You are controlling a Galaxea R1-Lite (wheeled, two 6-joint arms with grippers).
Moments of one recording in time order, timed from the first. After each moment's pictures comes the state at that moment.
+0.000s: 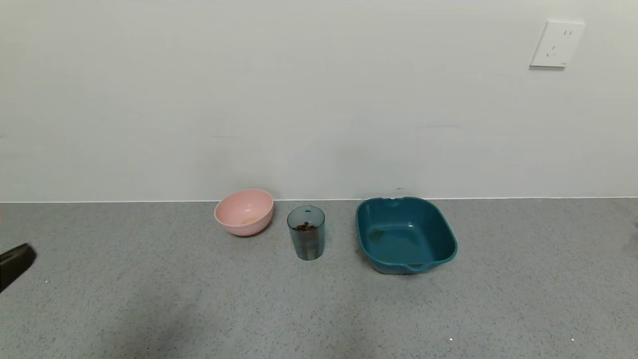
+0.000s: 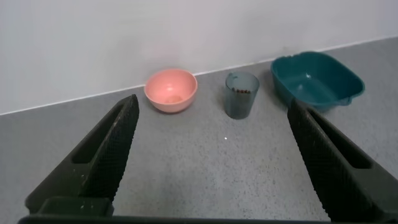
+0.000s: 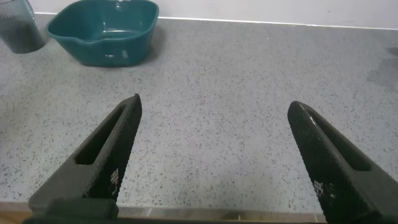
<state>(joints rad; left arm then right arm) -0.22 0.73 -0.71 0.03 -0.04 0.05 0.00 0.00 0.00 0.00 0.00 0.00</state>
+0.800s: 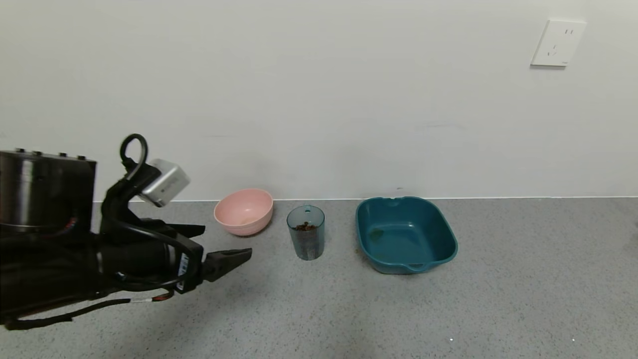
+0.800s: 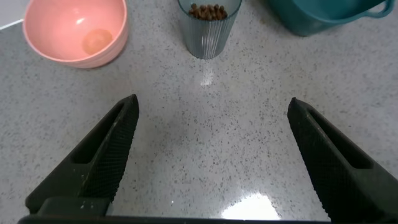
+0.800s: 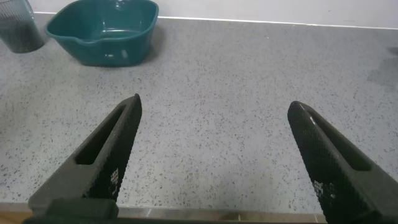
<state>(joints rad) -0.34 1.41 -0.76 -0.13 -0.12 0.09 0.00 0.00 0.00 0.00 0.00 0.00</state>
